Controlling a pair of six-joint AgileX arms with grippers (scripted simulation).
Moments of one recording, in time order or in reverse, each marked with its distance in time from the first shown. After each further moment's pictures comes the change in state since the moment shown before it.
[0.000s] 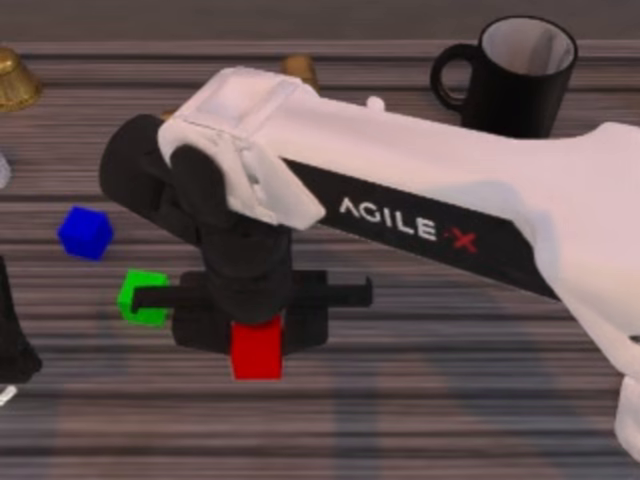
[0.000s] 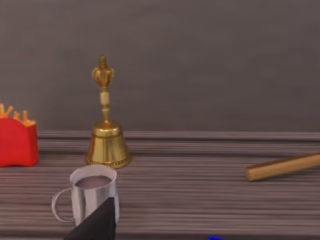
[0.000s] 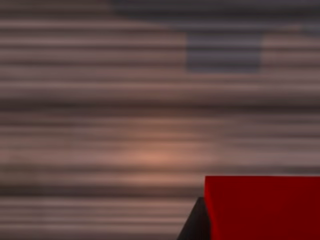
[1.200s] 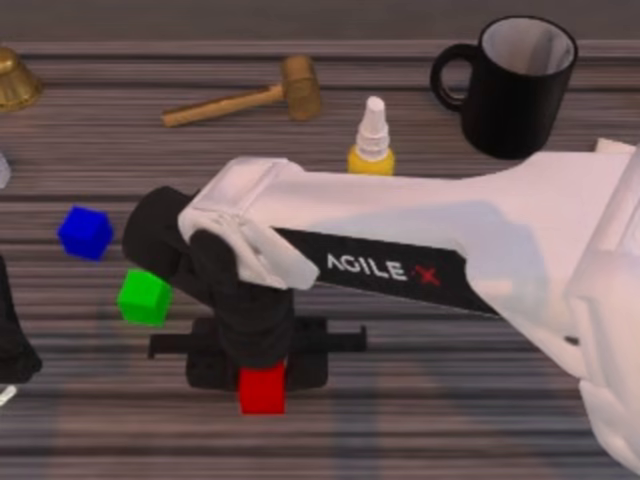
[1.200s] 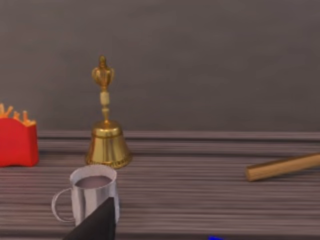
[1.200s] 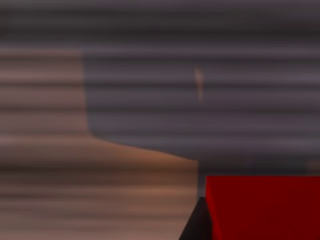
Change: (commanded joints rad) left arm 0.000 0.000 0.000 0.000 0.000 0.000; right arm 0.003 0.040 -0.211 0.250 0.001 0.004
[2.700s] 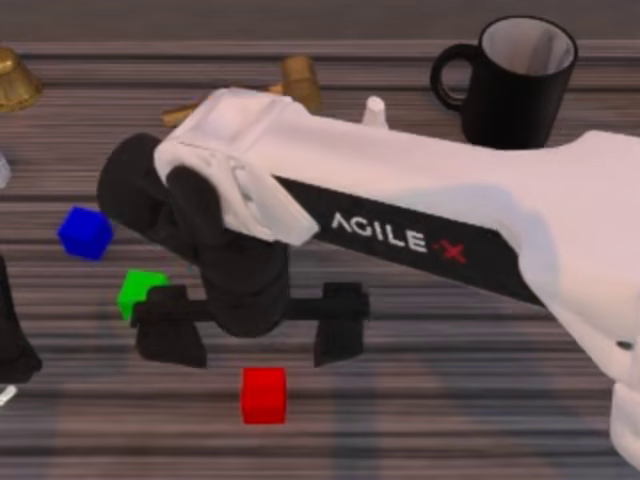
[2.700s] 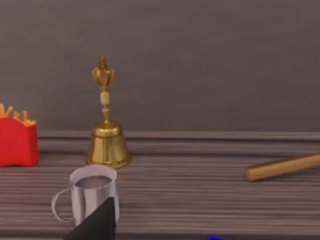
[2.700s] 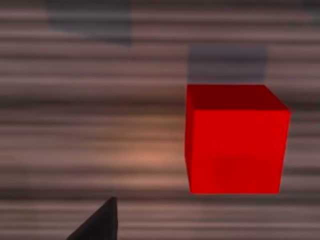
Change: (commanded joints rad) left arm 0.000 0.000 0.000 0.000 0.000 0.000; right arm 0.010 -0.038 0.178 -0.223 -0.001 0.004
